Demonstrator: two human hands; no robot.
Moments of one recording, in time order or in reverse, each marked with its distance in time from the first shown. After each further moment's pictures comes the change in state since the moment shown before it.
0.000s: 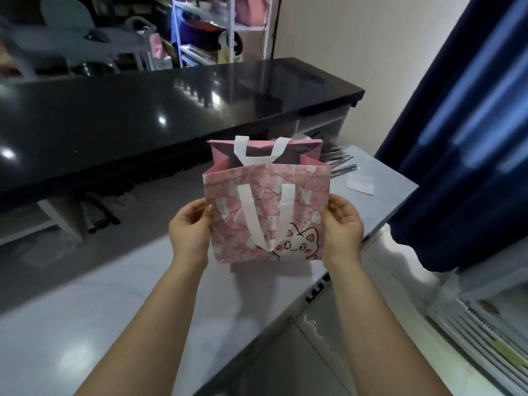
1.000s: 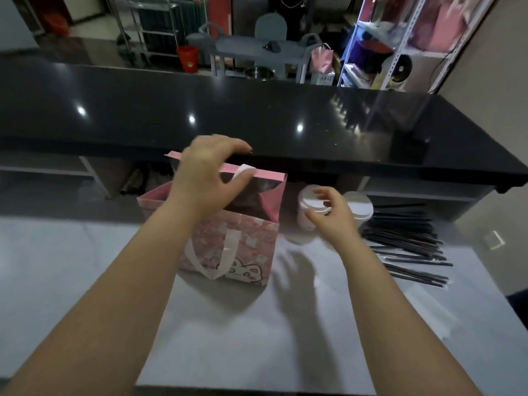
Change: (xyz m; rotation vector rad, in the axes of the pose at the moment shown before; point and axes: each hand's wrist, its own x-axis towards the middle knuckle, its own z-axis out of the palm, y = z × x) left_hand 0.061 0.072 0.187 1.240 0.266 0.814; right_hand 0.315 0.048 0.085 -0.591 -1.003 -0.247
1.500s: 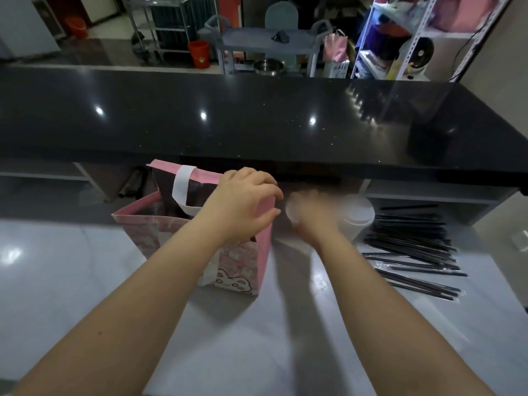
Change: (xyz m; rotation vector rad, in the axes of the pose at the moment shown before) left_hand 0.009 0.041 0.060 0.140 -0.388 0.094; right_hand 0.050 0.028 0.030 -0.953 -0.297 -0.138
